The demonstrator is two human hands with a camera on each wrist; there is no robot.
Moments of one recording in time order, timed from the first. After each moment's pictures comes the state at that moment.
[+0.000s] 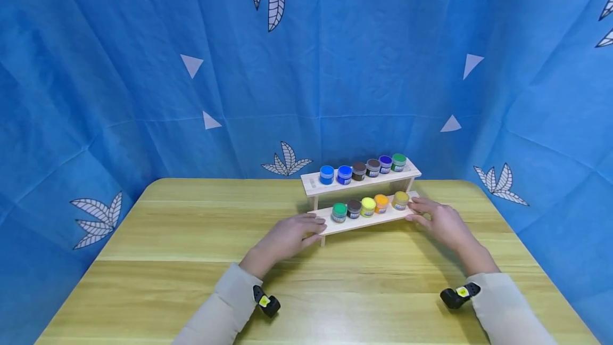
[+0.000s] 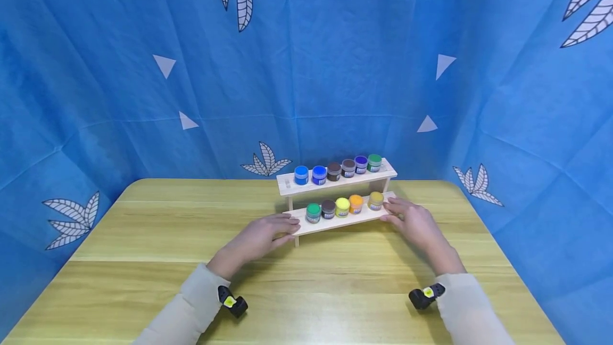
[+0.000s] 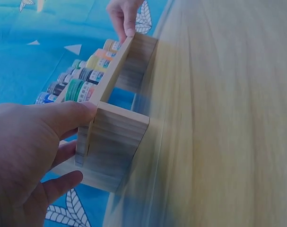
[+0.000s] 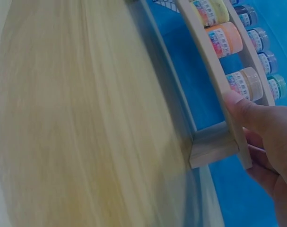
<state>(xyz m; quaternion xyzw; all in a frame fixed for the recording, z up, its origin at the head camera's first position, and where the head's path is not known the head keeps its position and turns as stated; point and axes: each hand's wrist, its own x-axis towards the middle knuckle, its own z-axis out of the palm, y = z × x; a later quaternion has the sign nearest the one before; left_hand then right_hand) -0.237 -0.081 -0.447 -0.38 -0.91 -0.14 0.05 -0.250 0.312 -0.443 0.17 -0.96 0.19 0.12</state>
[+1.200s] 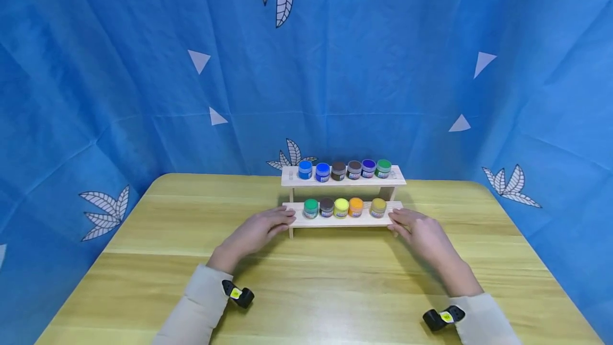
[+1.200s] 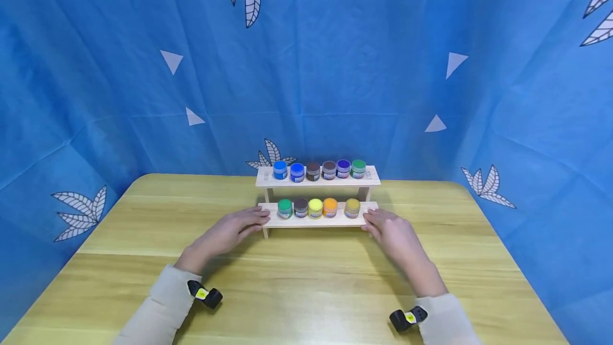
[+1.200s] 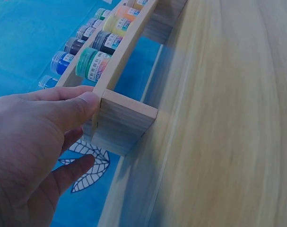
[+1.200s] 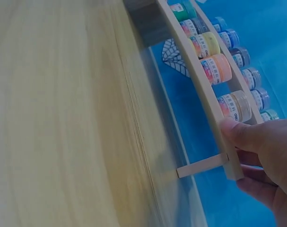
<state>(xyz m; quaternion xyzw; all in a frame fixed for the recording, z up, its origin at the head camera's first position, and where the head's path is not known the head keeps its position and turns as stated) -0.240 -0.161 -0.451 -0.35 -0.91 -0.22 0.05 -0.223 0.247 -0.449 0.22 -0.94 0.17 0.20</state>
